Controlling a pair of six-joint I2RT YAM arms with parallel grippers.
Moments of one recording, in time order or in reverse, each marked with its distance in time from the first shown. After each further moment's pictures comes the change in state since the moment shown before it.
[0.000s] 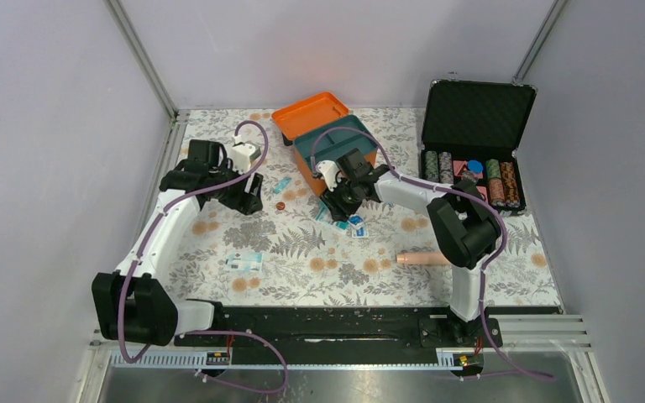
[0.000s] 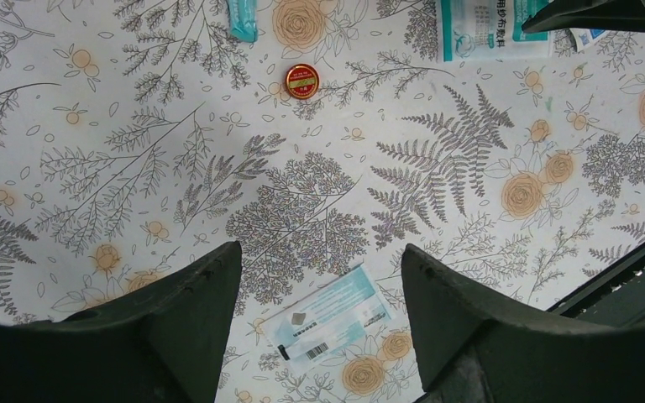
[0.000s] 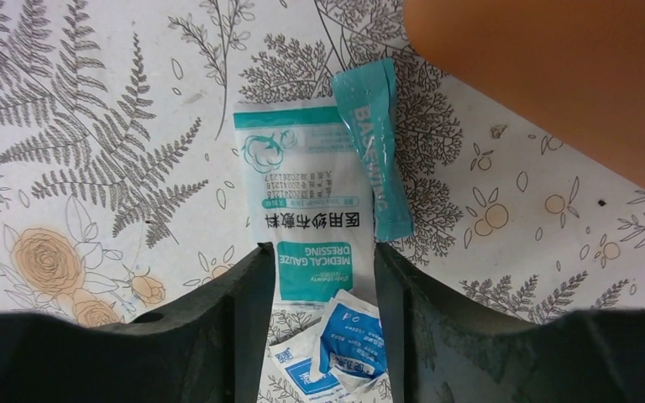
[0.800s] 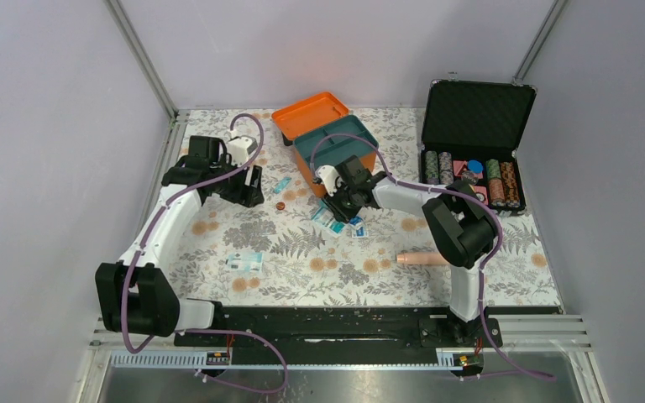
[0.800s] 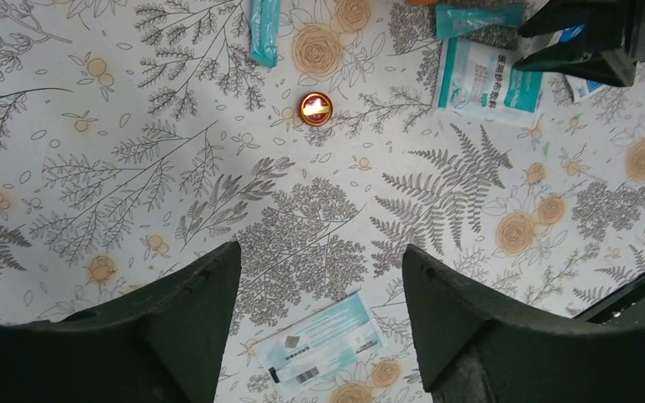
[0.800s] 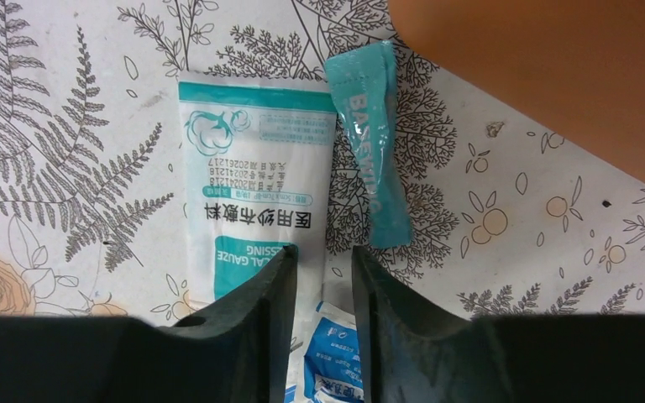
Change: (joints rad) left arm 0.014 0.048 0.015 0.064 -0.013 -0.069; right arm 0.016 0.015 -0.063 0.082 0.079 0.009
